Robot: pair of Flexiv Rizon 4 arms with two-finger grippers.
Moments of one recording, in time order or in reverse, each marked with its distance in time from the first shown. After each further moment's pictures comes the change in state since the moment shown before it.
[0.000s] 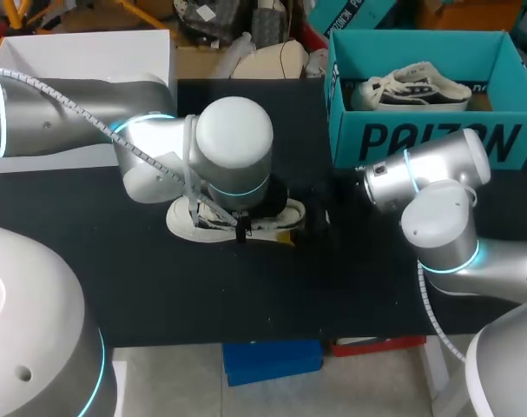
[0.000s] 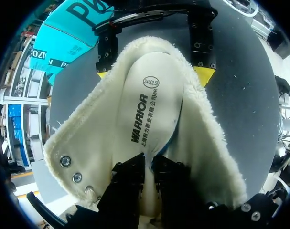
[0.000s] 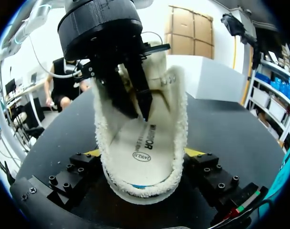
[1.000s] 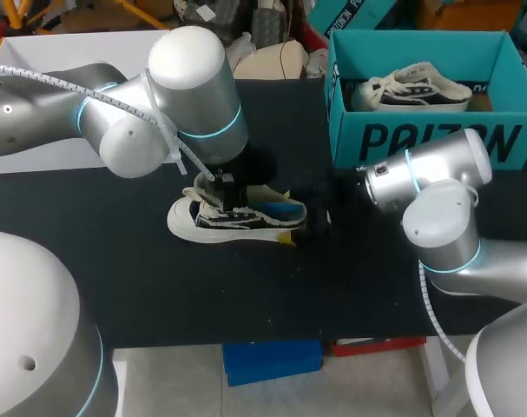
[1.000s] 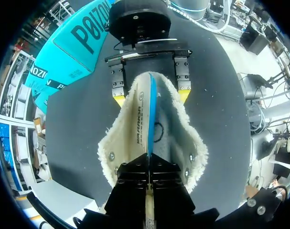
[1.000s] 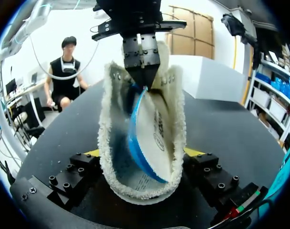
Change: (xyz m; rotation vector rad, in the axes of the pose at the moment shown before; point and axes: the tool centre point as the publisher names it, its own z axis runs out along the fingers) left arm -0.019 -0.007 -0.045 0.184 0.186 0.117; right arm 0.001 -0.001 -0.002 -0.001 0.002 -0.001
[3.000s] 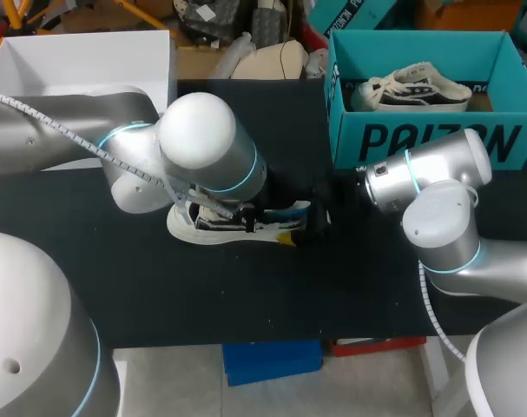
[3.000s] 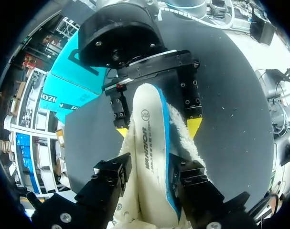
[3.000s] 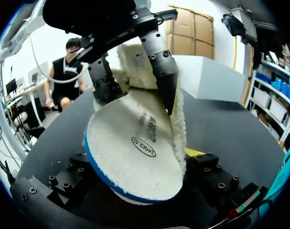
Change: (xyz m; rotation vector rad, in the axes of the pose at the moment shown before) left arm -0.001 -0.045 0.022 0.067 -0.249 0.060; right arm 0.001 0.000 0.000 0.000 0.001 -0.001
